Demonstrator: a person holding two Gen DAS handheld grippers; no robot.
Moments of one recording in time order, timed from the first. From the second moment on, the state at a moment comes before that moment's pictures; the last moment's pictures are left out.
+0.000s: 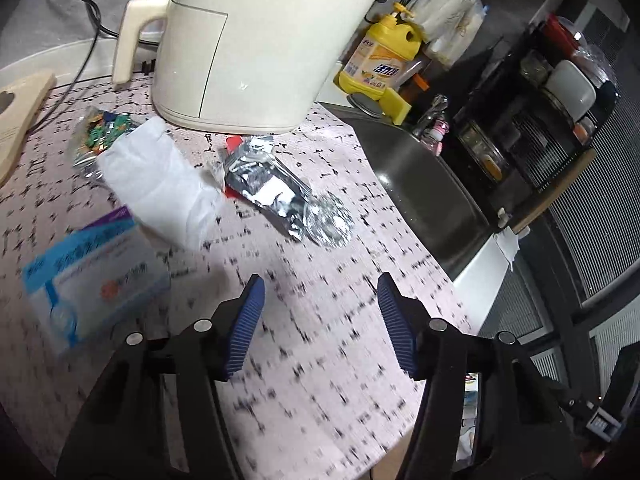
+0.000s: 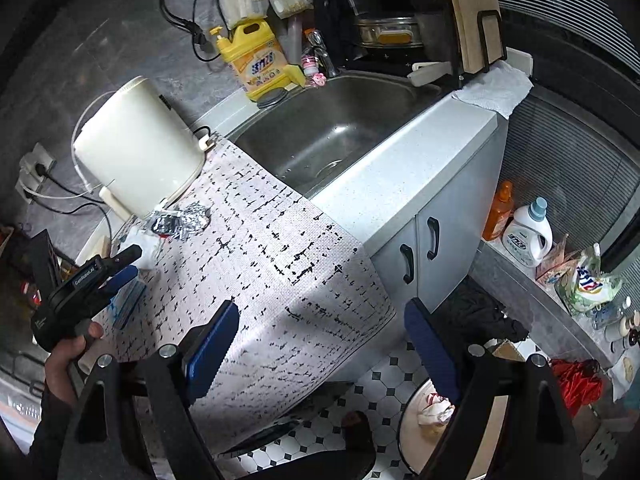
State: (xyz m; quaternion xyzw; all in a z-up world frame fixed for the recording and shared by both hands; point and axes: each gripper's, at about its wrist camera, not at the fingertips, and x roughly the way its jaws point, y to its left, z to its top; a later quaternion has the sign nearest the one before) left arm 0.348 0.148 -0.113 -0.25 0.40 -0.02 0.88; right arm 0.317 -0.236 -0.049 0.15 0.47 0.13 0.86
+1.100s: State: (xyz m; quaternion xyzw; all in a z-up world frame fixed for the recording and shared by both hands) left arm 0.416 0.190 -0.149 -0.34 0.39 -0.07 0.85; right arm 0.374 -0.136 -0.064 0.11 0.49 0.13 0.85
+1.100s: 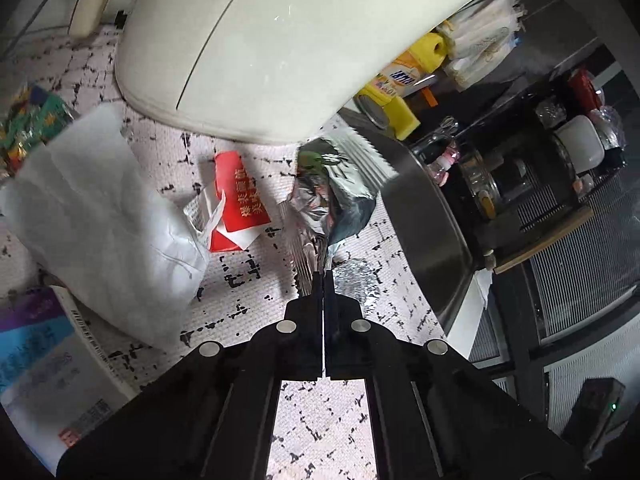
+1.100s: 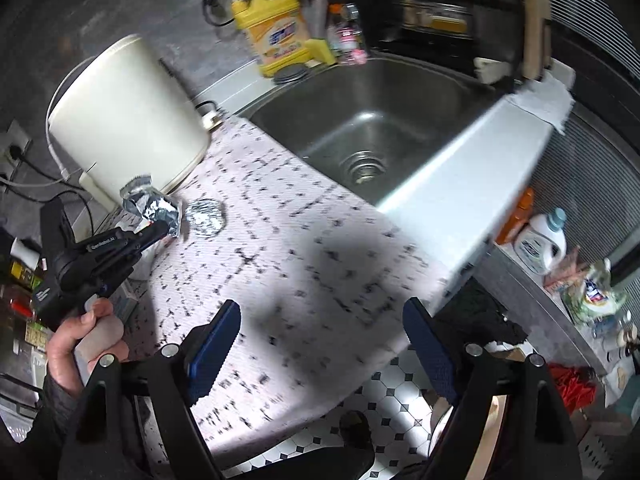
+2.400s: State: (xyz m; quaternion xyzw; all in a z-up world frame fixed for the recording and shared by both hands) left arm 0.275 0.236 -0.090 -0.32 0.33 0.06 0.89; right arm 0.435 -0.041 -0.075 0.05 0.45 0.29 0.84
